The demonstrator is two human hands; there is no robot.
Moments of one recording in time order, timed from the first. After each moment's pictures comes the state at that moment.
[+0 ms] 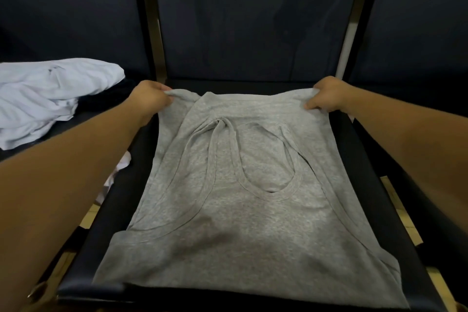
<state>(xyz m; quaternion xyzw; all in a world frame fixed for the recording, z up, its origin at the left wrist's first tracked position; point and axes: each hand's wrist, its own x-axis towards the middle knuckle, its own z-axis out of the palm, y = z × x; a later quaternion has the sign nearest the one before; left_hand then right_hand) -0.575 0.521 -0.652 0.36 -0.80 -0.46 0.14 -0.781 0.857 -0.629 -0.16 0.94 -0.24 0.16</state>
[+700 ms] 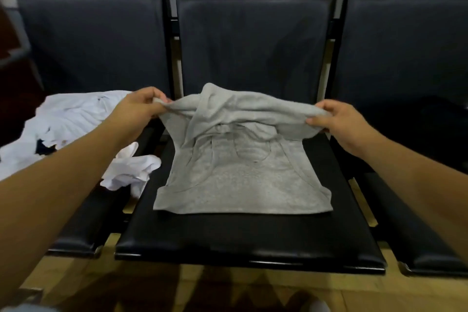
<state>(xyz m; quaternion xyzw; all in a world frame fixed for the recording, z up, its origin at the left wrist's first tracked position) -0.444 0.569 -0.548 0.17 -0.80 -0.53 0.21 -0.655 0.934 -0.566 -0.22 0.79 -0.56 0.12</state>
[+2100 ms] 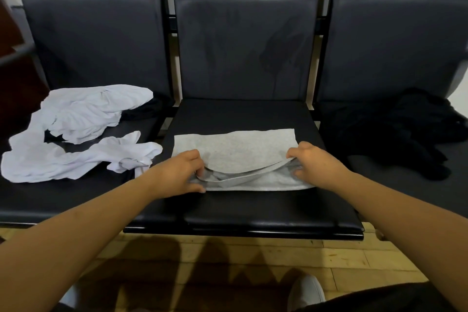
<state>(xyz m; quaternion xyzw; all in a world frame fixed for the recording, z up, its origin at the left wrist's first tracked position) -0.393 0.644 -0.645 -0.04 -0.99 -0.09 -0.04 -0.580 0.962 -0.636 -0.40 0.91 -0.06 0.06</state>
